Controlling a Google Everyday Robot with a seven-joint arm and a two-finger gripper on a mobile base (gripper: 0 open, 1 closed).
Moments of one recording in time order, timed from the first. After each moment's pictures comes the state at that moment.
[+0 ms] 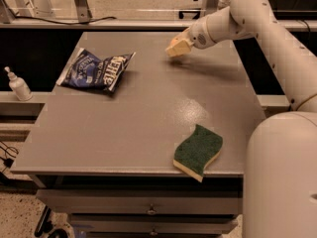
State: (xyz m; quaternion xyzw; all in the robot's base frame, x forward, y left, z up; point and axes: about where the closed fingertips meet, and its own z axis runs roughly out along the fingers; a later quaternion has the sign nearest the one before) arm 0.794 -0.067 0.864 -0.48 0.74 0.20 0.43
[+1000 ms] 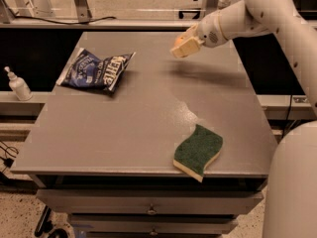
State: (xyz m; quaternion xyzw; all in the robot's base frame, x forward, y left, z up) arm 0.746 -0.074 0.892 -0.52 0.71 0.22 0.43
